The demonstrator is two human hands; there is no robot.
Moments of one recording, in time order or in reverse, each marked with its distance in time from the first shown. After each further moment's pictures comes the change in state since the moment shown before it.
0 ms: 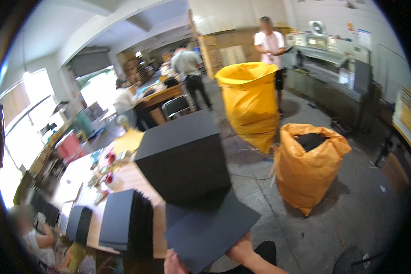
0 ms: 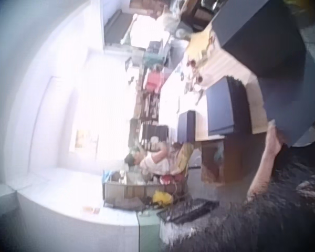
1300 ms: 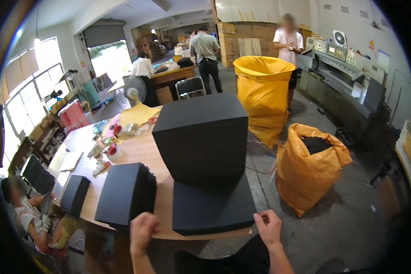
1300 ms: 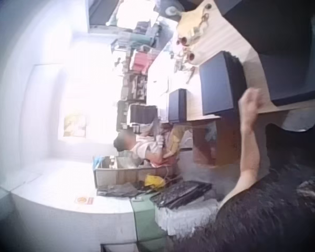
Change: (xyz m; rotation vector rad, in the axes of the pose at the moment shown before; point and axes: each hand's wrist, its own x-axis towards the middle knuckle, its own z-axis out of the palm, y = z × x) left_hand -0.014 0.137 0.035 0.947 0.181 0.518; right_hand 0.004 0.007 -0.075 0.499 0.340 0.584
